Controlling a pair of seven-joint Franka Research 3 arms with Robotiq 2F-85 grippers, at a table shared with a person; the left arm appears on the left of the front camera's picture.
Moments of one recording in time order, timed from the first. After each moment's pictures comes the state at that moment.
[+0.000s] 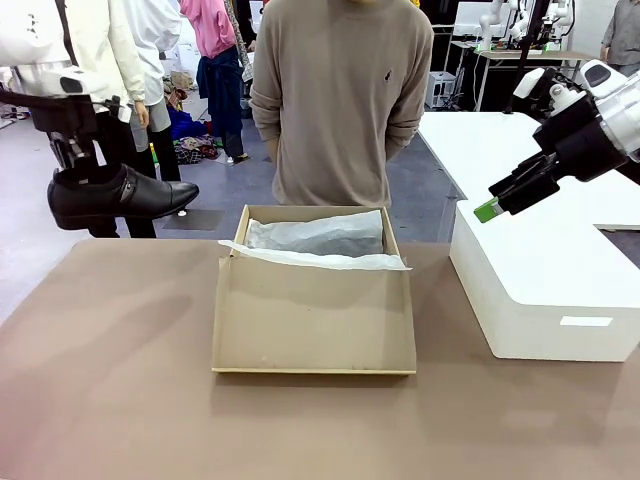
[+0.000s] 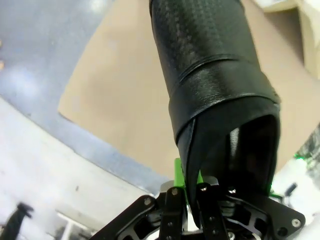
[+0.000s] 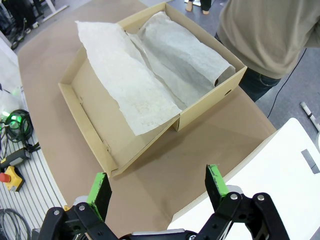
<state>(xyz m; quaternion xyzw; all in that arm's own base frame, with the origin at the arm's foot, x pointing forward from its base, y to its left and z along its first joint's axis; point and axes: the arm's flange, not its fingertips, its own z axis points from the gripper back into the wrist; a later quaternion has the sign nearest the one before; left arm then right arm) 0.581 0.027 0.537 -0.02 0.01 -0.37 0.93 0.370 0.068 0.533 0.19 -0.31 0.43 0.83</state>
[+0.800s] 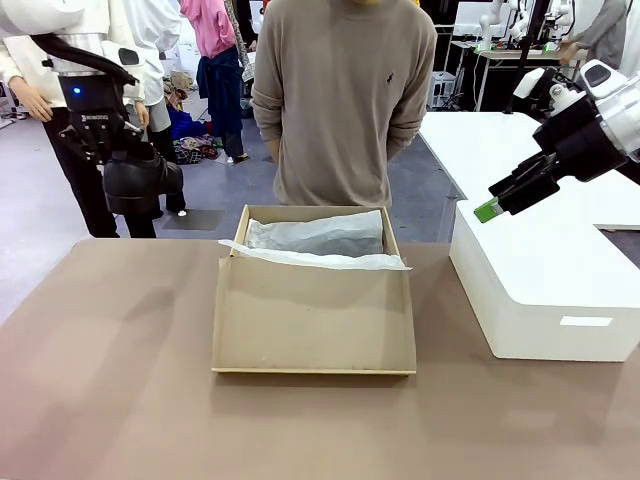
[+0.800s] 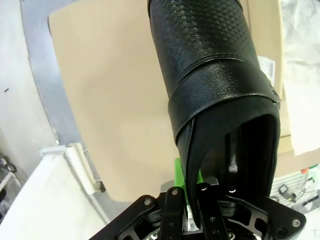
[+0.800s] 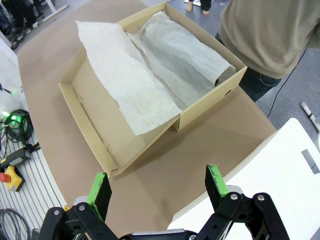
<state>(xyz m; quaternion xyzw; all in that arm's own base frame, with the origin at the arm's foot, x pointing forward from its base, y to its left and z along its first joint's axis) 0.553 -0.053 0.572 -0.02 0.03 0.01 1.00 0.370 0.068 0.533 0.19 -0.31 0.43 0.83</state>
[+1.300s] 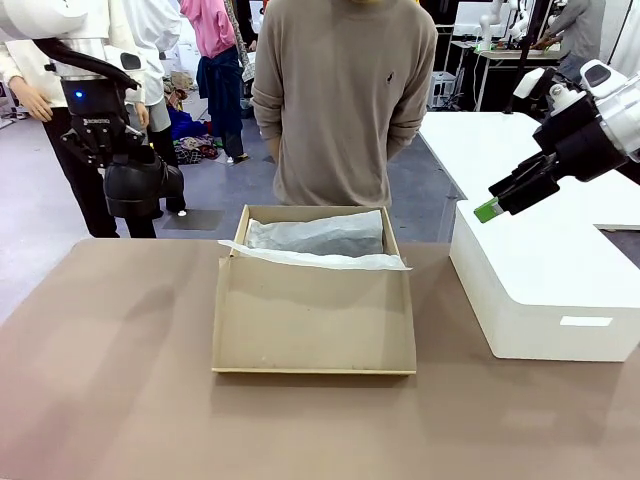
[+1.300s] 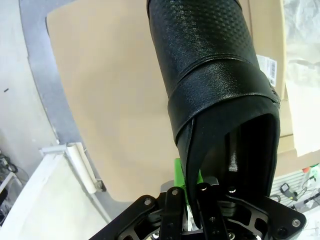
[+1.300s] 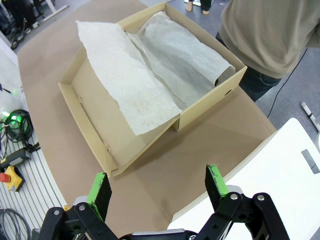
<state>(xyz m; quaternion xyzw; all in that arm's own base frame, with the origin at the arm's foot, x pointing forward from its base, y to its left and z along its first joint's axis) 0.556 -0.052 0.564 -0.01 0.04 0.00 1.00 0.370 0.068 0.533 0.19 -0.31 0.43 0.83</state>
